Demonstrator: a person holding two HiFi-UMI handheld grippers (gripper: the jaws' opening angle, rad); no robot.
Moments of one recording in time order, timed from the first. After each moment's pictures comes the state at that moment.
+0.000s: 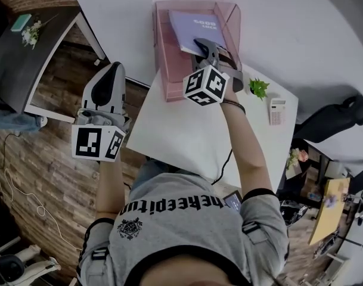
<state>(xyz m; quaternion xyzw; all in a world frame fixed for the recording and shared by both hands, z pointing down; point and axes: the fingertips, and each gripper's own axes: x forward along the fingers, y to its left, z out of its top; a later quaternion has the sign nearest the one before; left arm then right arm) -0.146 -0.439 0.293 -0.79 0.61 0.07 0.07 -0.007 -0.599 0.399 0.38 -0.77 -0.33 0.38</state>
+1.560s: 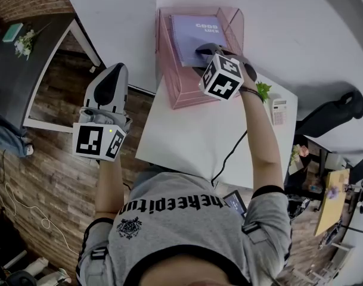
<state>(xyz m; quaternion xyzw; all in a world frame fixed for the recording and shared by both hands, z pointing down) -0.187 -0.473 0.304 -0.82 0.57 0.07 0.05 -0.030 -0.588 0.441 0.17 -0.80 -0.22 0.53</state>
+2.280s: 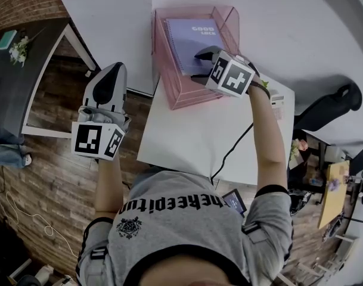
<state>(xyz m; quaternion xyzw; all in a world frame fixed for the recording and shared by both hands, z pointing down) -0.192 -0.481 0.305 -0.83 0.55 0.07 0.05 -0.027 -0.553 0.439 0.09 -0.84 -0.12 0.52</state>
